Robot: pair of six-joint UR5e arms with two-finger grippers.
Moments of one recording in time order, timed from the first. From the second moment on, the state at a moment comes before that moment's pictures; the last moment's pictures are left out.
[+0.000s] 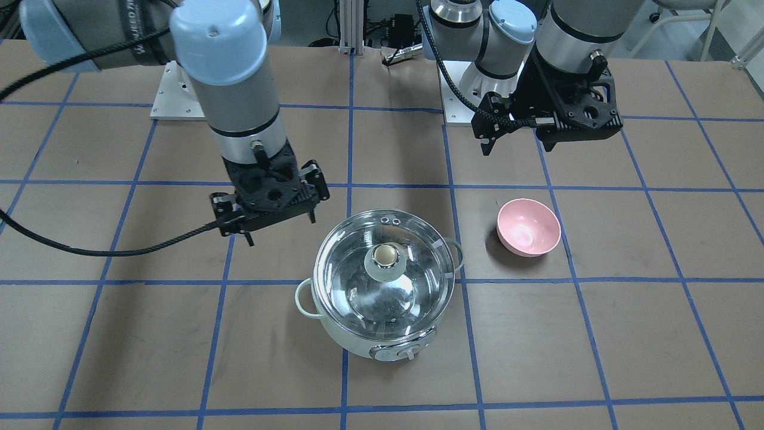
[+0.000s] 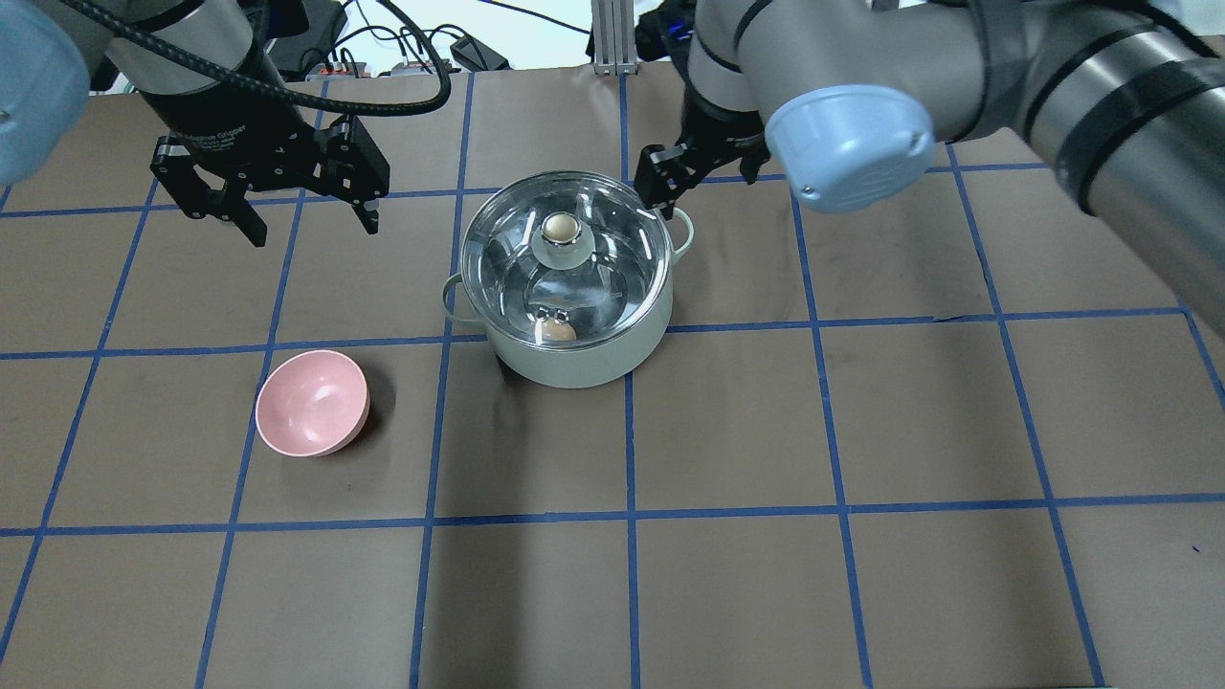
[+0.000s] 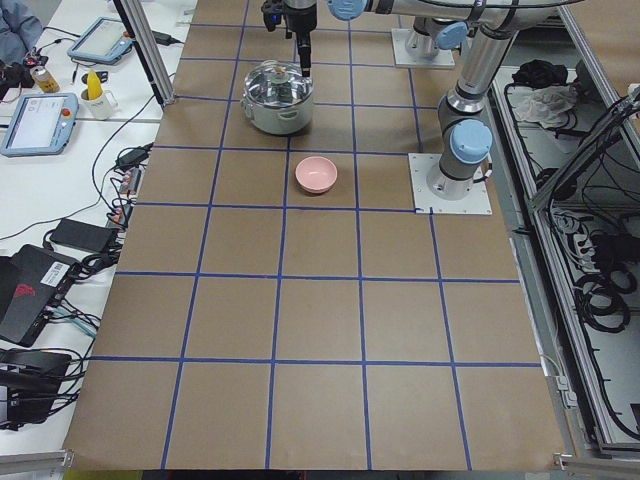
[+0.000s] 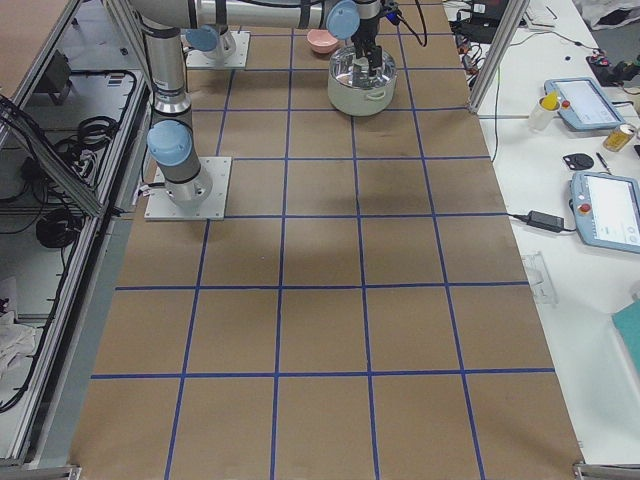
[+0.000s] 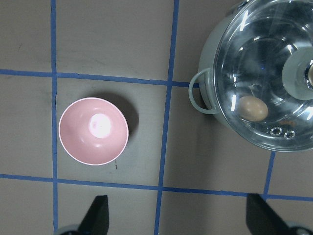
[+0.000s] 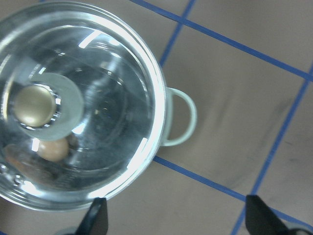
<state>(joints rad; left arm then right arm) -1.58 -1.59 -1.50 -1.67 1.58 -0.10 1.78 -1.35 1.51 -1.87 -1.56 -0.18</state>
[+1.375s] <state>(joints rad) -1.58 -1.59 -1.50 -1.67 1.59 -0.10 1.39 -1.50 1.52 -1.64 -1.55 -0.15</state>
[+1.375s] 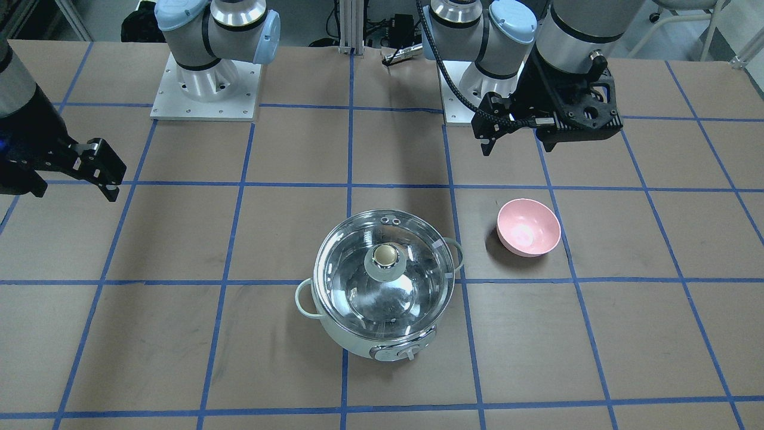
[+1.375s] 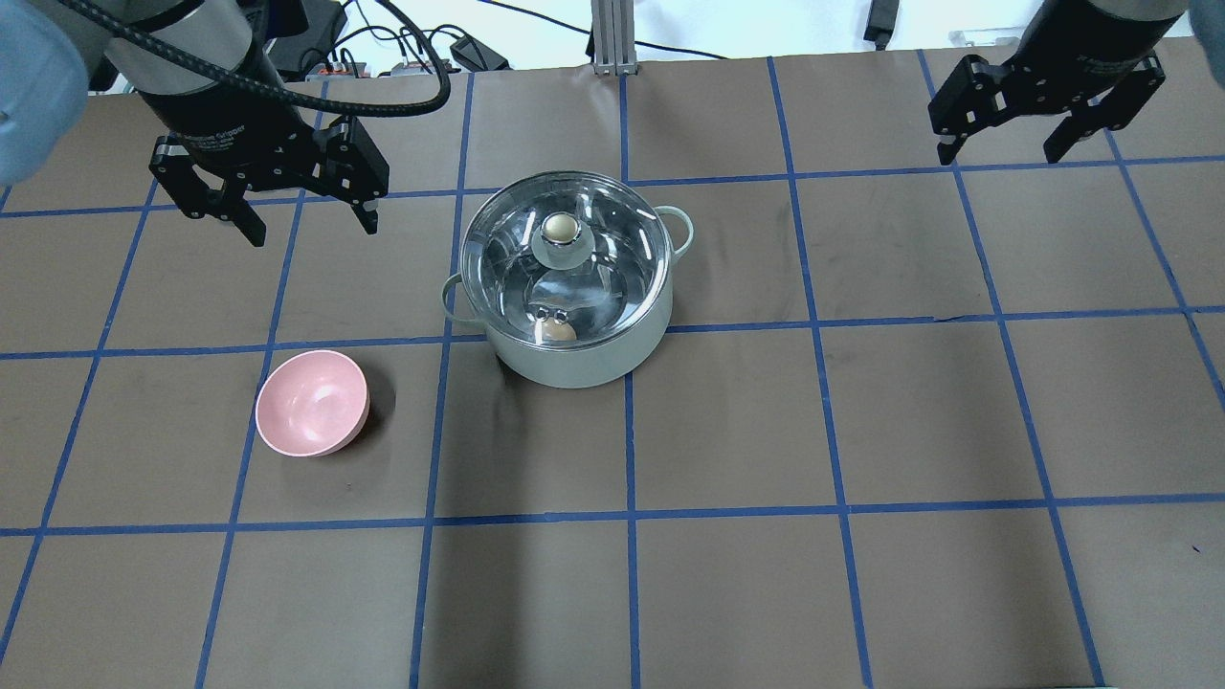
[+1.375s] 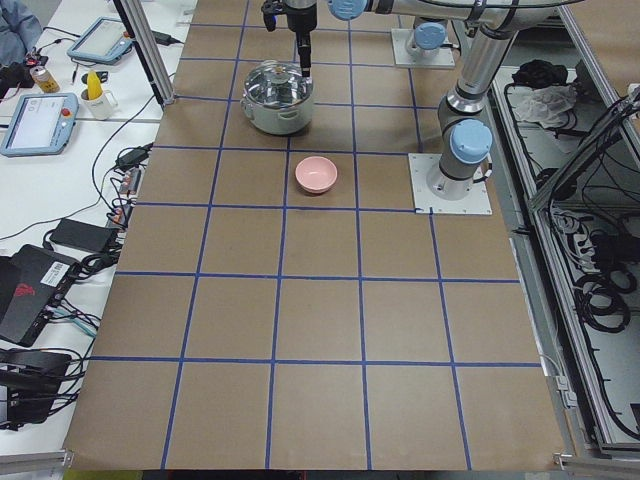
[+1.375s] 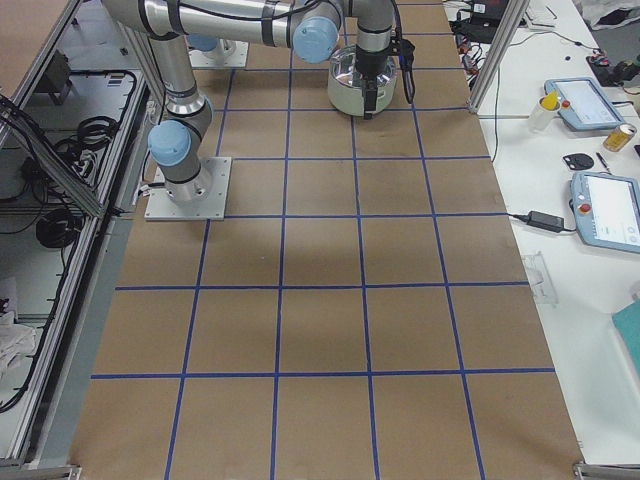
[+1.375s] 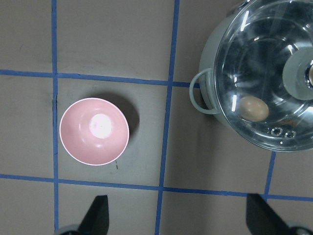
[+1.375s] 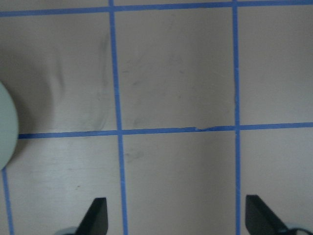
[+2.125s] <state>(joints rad) -1.58 -1.59 -1.50 -1.67 1.59 -0.10 1.39 -1.53 1.58 -1.64 -1.46 -0.19</state>
